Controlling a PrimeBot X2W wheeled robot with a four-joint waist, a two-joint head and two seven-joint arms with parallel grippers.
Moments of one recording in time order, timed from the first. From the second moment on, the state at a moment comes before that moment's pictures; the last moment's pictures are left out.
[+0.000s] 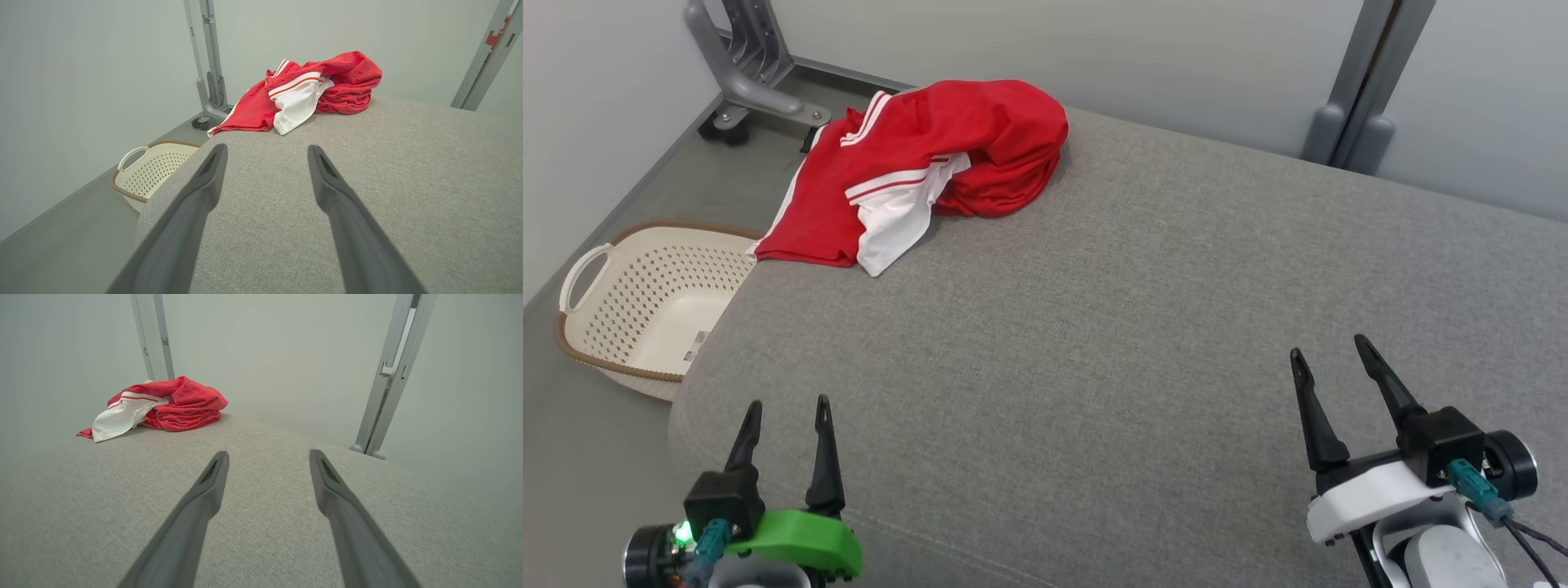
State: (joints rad) left arm -0.04 0.05 -0.03 0.30 -0.13 -0.02 -0.26; right arm -0.05 -0.09 0.04 0.18 0.03 0.13 -0.26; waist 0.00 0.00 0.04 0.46
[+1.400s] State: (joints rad) left arm -1.18 0.28 -0.09 1.05 -0.22 -0.09 0.03; right arm -0.31 -0.24 0.08 0.04 0.08 0.13 -0.27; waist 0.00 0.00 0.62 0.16
